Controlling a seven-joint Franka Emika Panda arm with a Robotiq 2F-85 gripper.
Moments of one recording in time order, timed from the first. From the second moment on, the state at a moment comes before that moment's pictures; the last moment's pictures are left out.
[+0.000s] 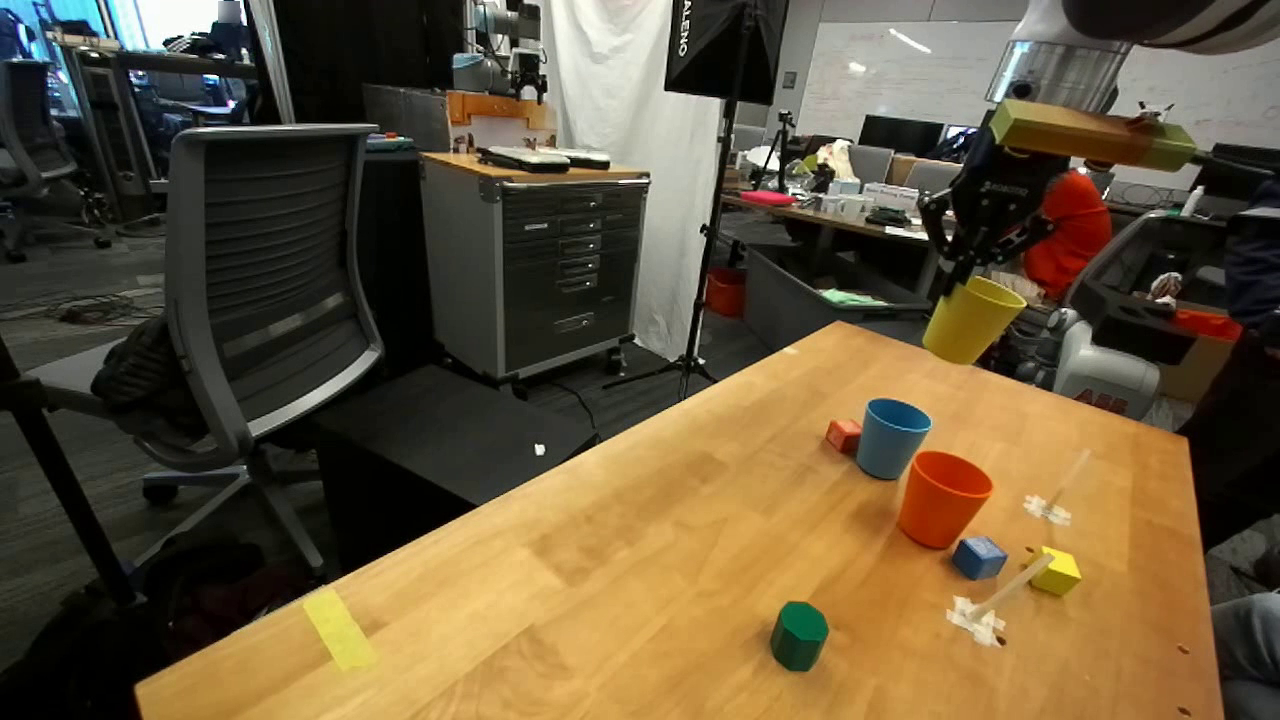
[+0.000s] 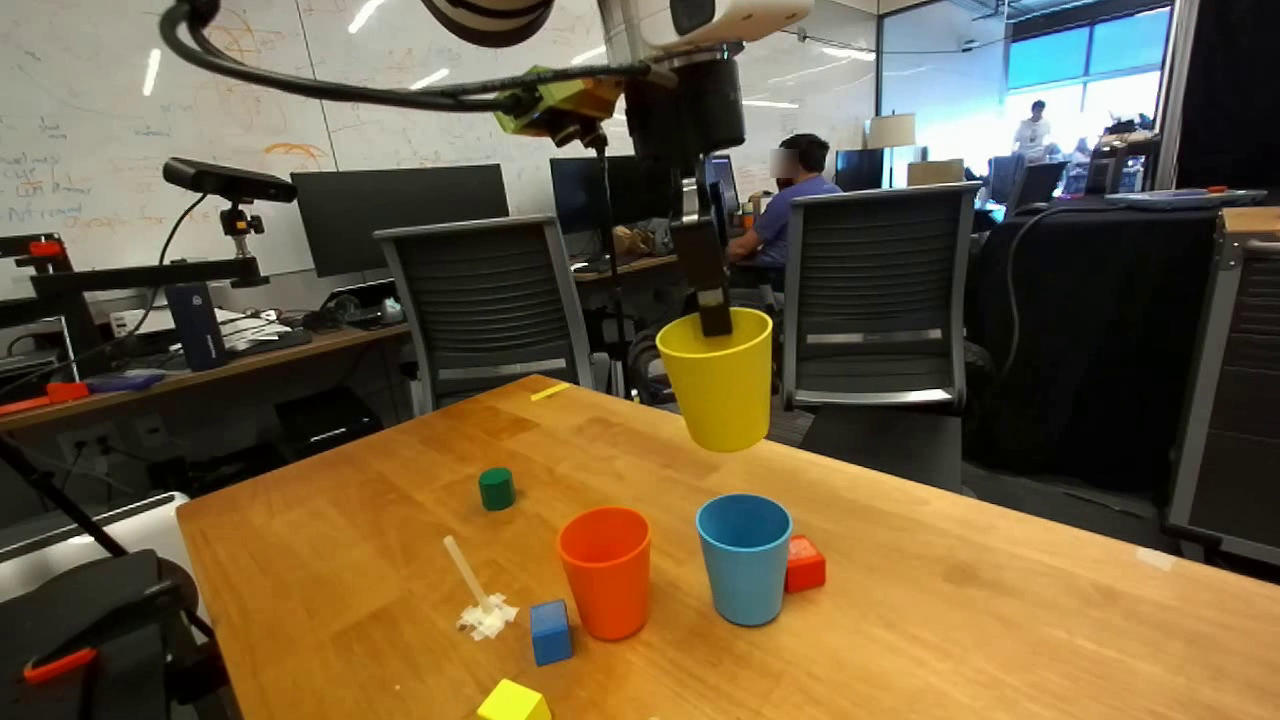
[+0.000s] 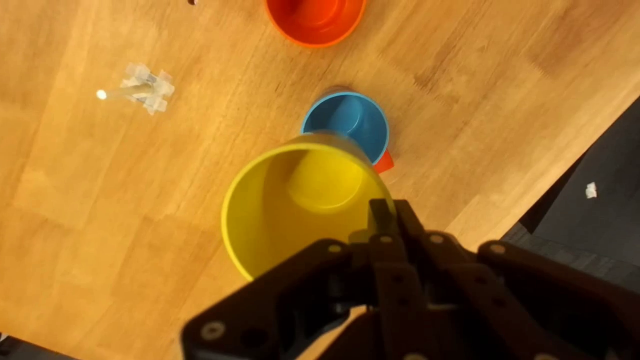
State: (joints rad) arm -0.11 0.20 -0.21 -2.00 0.01 2.31 0.59
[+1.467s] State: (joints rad) arm -0.08 0.44 -0.21 -1.85 0.02 2.35 0.63
